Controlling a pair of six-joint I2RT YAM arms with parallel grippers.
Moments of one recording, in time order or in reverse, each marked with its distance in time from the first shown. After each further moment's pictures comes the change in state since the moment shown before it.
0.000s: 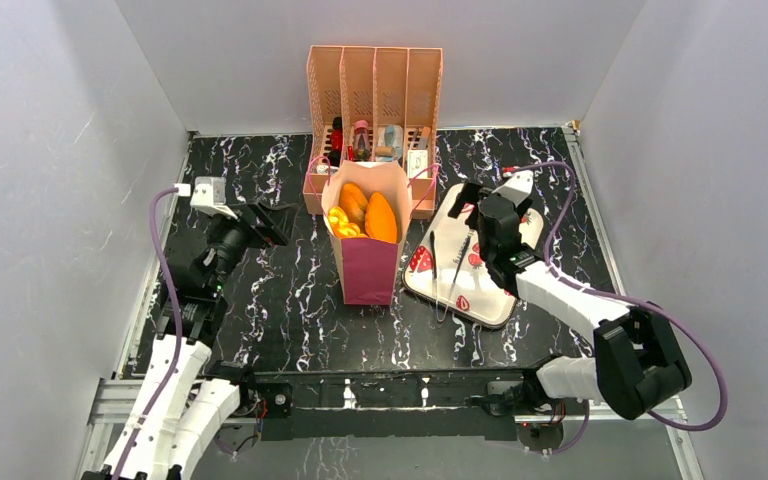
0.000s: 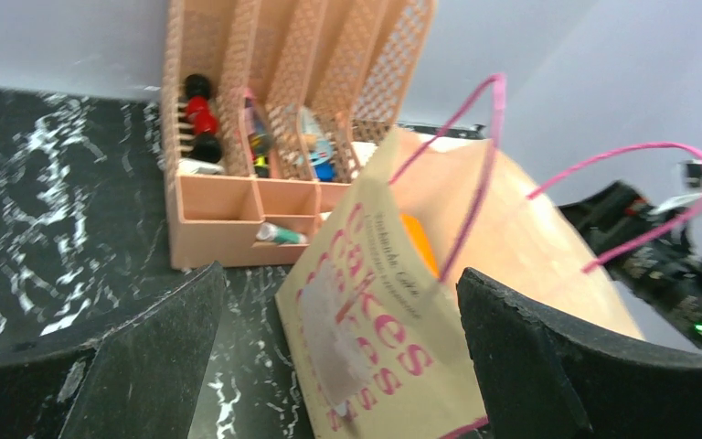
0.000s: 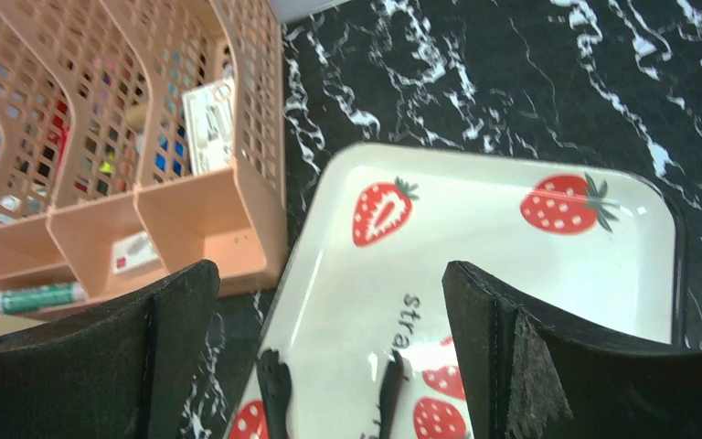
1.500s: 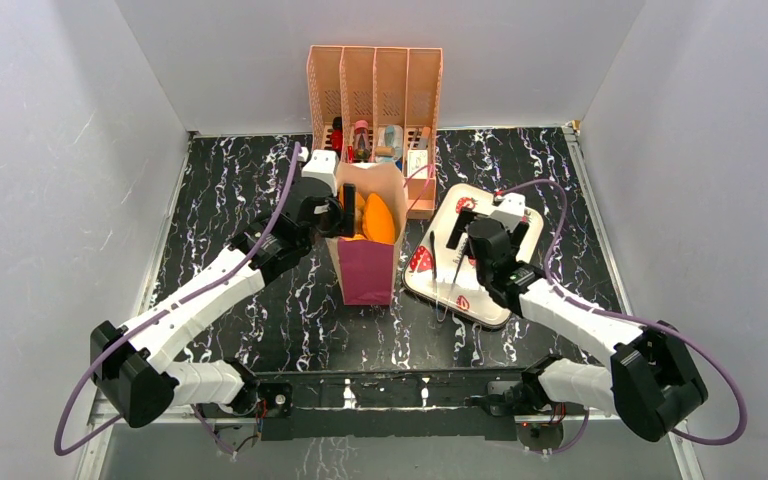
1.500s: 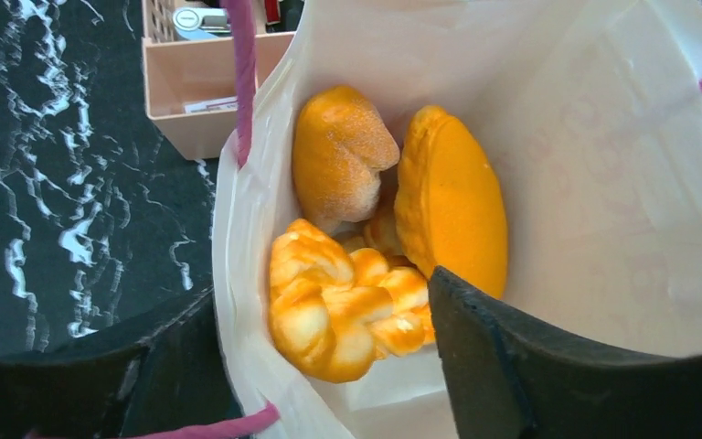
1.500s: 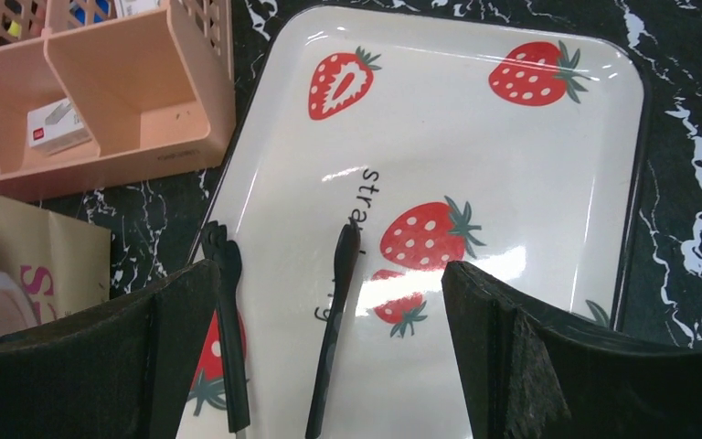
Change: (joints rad) left arm -0.533 0.580 0.438 -0.385 -0.568 0.091; right arm 0.098 -0.126 -0.094 -0.270 0.080 0.077
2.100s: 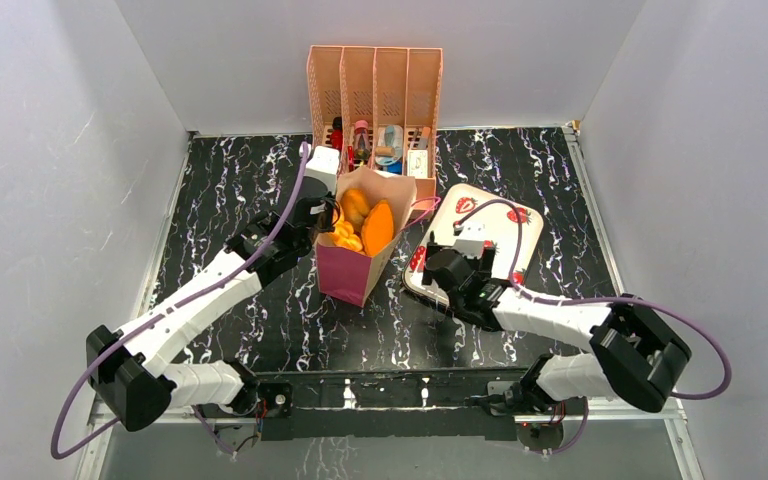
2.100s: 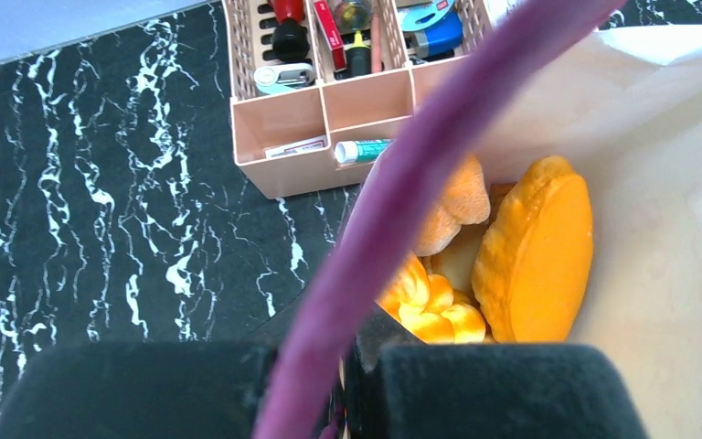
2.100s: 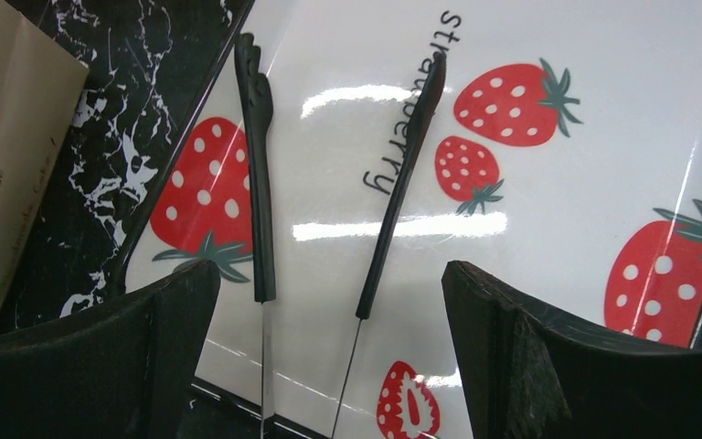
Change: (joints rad) left arm -0.001 -0.019 -0.001 0.045 -0.108 0.207; right arm 0.267 0.116 -0.030 -0.107 0.103 0.122
